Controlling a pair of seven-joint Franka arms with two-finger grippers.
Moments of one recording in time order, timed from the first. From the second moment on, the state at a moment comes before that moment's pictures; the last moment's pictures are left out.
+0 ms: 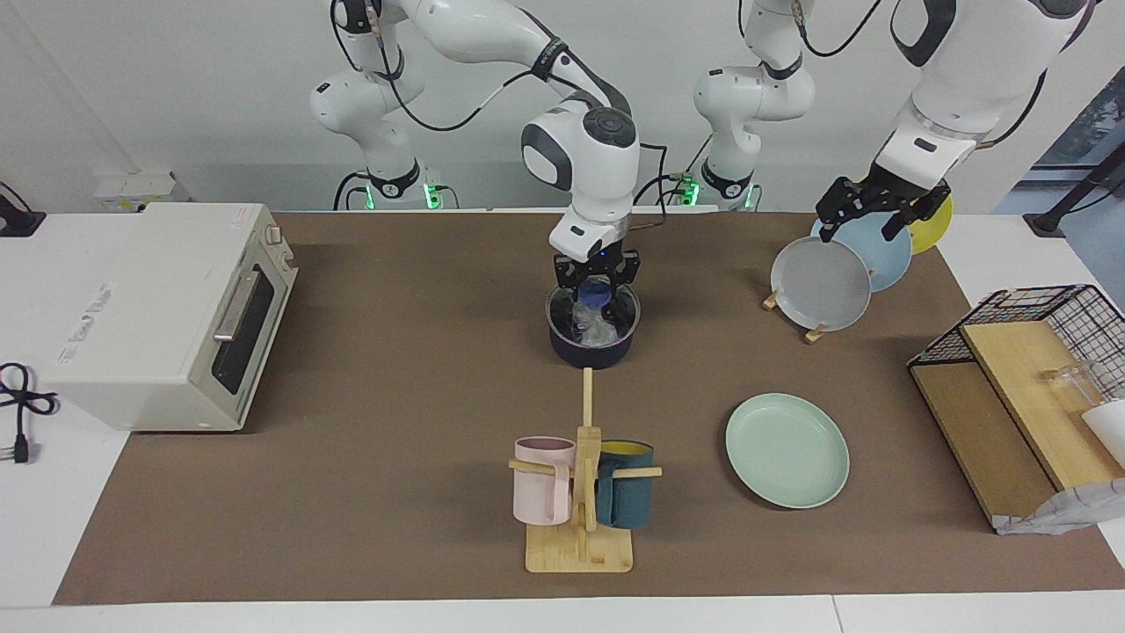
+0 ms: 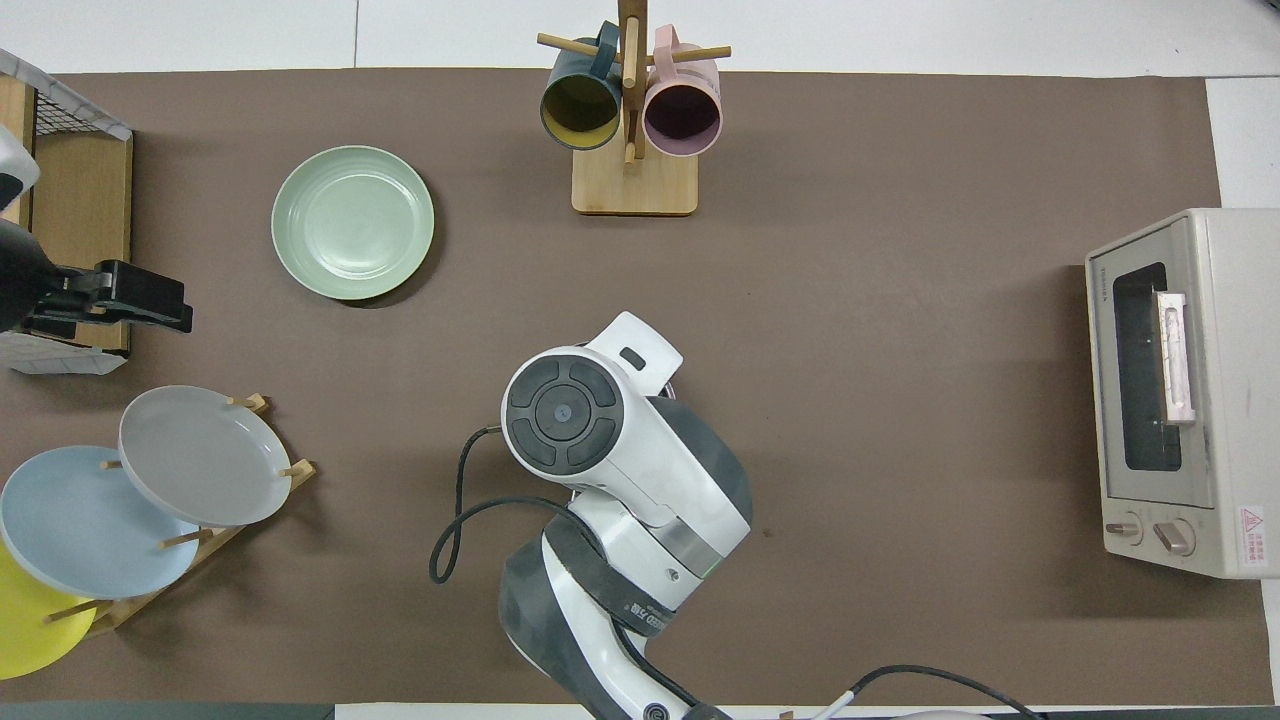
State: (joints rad) left arm -0.11 -0.02 0.00 -1.58 -0.03 1.52 -0.08; right arm 0.76 0.32 -0.02 -1.70 -0.02 2.05 0.70
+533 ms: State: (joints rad) left arm -0.13 -0.02 -0.02 -1.58 -0.03 1.52 -0.08; right arm 0.58 0.29 -0.03 -1.53 -0.02 1.86 0.47
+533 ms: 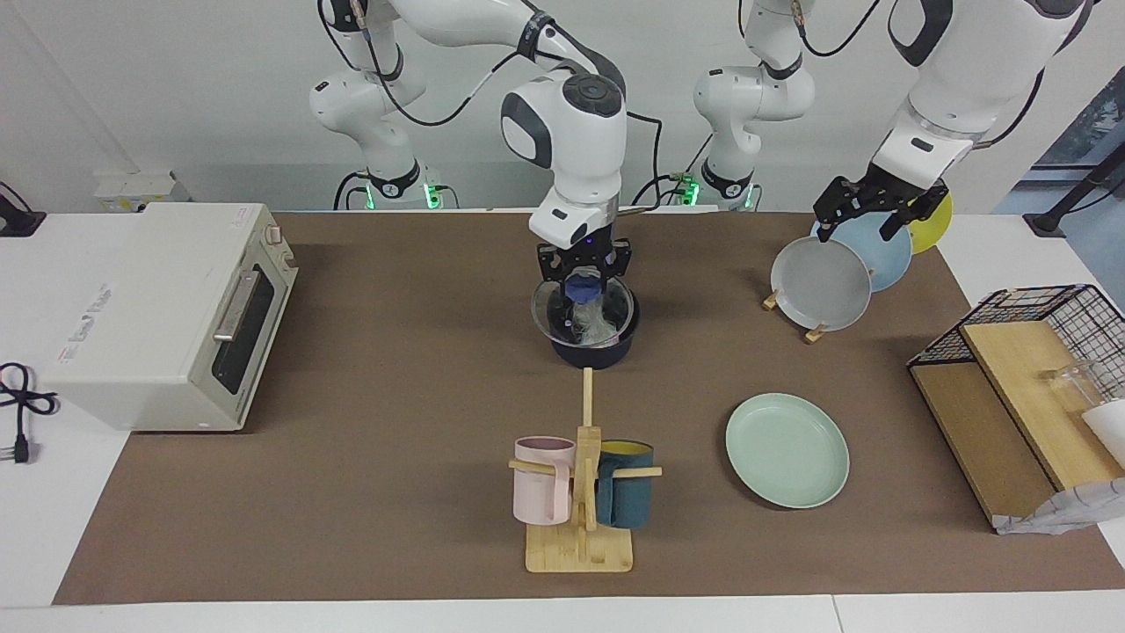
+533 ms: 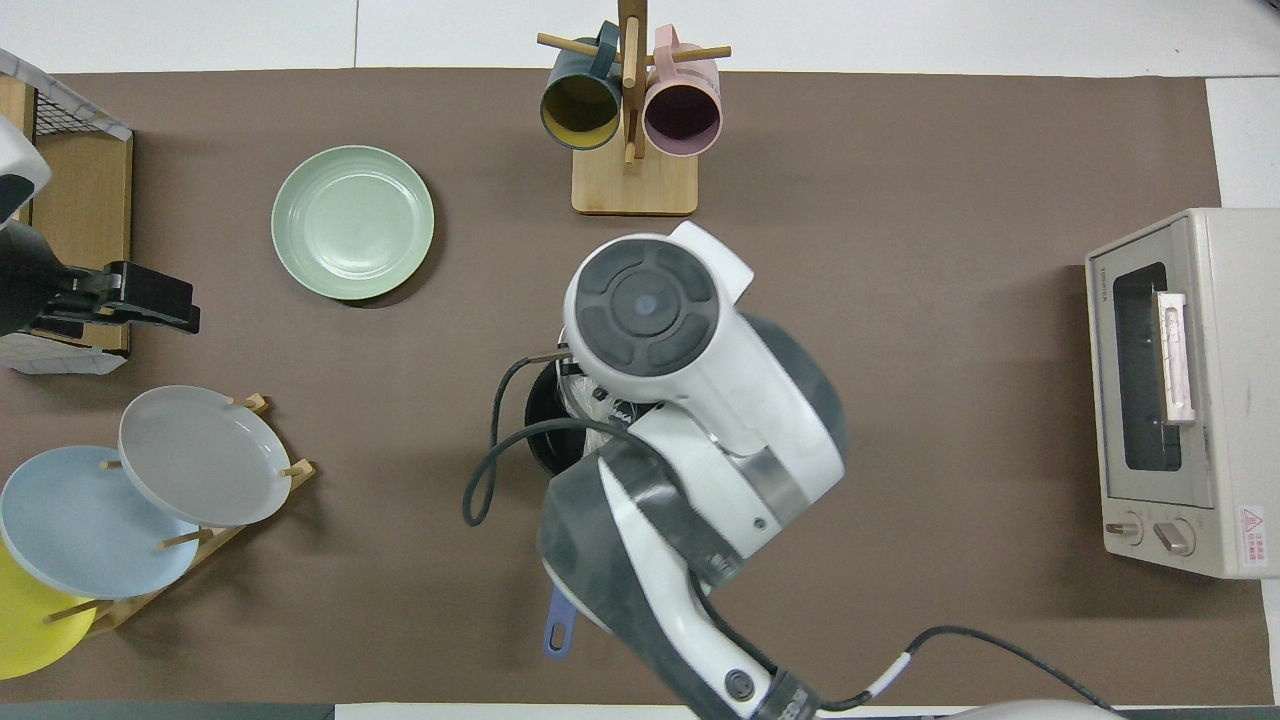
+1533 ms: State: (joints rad) left arm -0.69 0.09 -0.04 -1.96 -0.09 2.05 -0.54; right arm 0.03 0.23 -0.03 -1.84 -0.02 2.07 -0.05
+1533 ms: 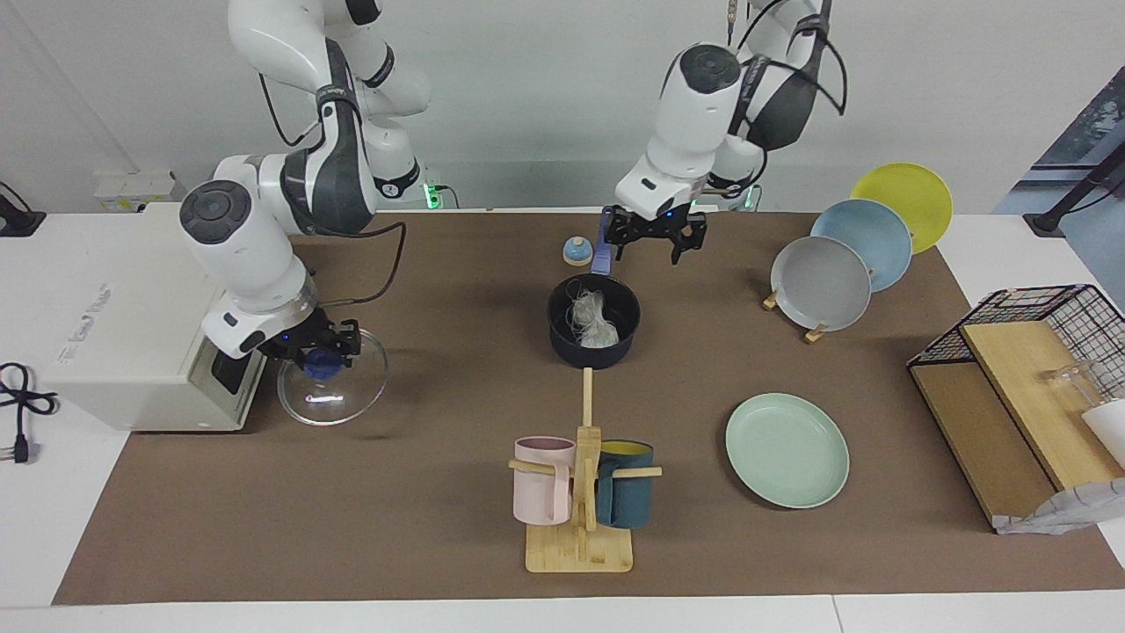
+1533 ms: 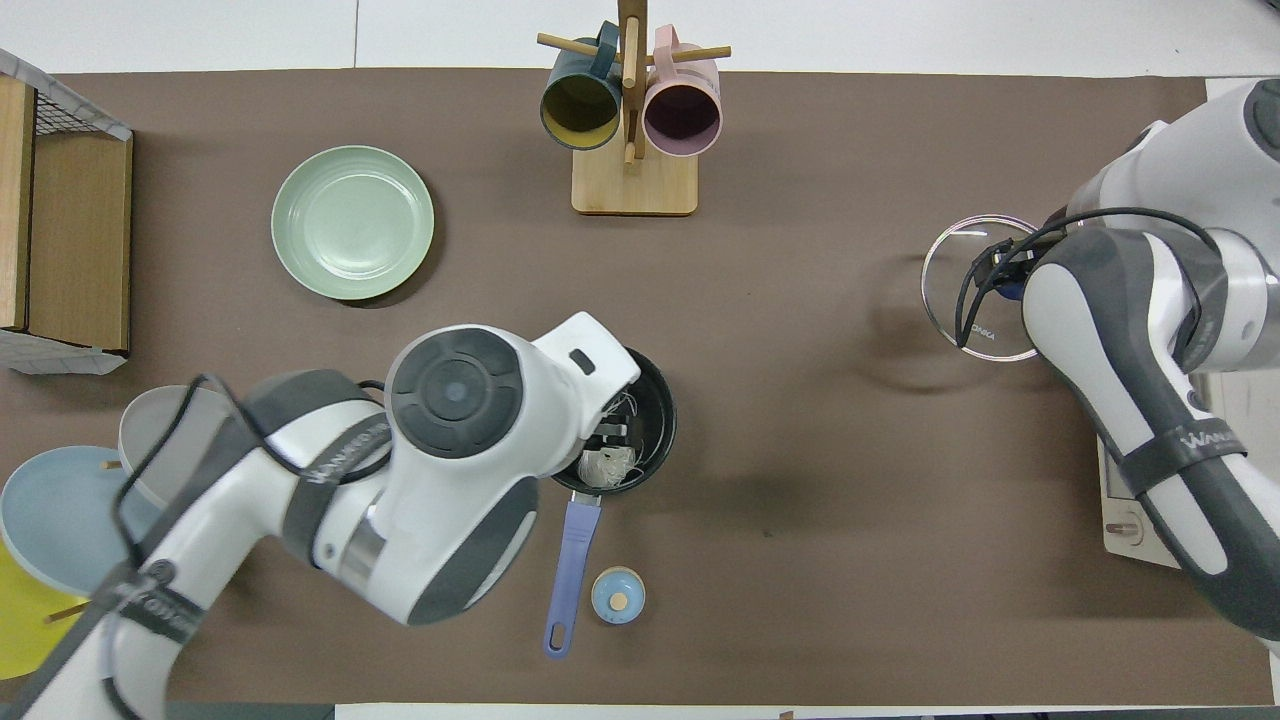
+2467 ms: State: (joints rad) left arm -0.72 0.22 -0.03 -2.04 -0.09 2.26 -0.55; right arm 0.04 0.16 -0.02 -2.11 -0.02 2.25 -0.05
